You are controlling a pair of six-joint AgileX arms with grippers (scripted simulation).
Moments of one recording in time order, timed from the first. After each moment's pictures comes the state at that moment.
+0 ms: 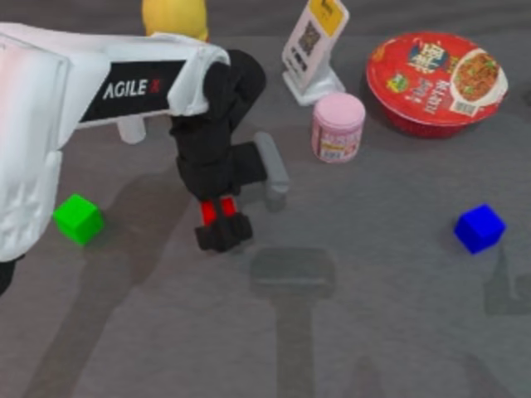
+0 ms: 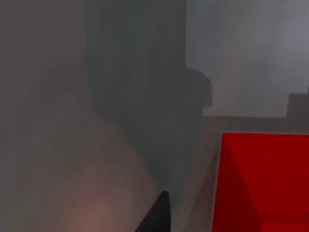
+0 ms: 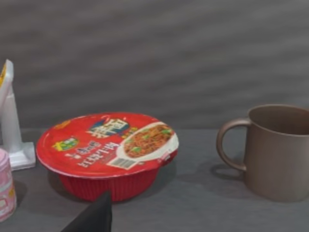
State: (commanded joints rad) left arm -0.51 2.35 1.68 -0.91 0.00 0.82; right arm 0.00 0.00 0.00 0.00 0.00 0.00
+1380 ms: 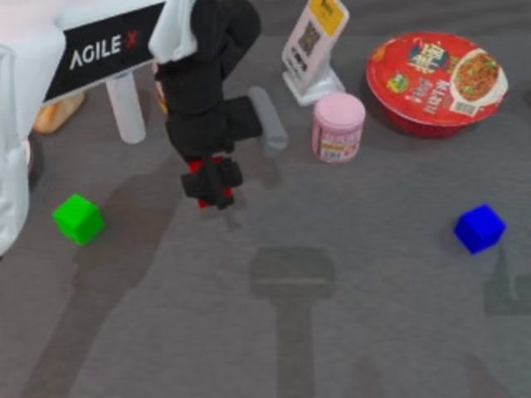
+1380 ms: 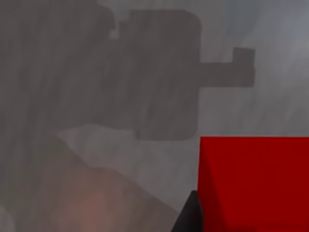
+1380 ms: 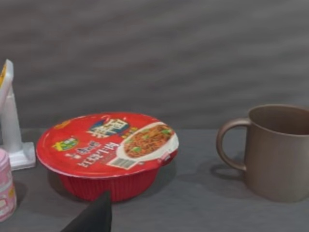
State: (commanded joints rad) left arm -0.49 2.23 1.84 -1.16 0.02 0.80; right arm 0.00 0.00 0.00 0.00 0.00 0.00
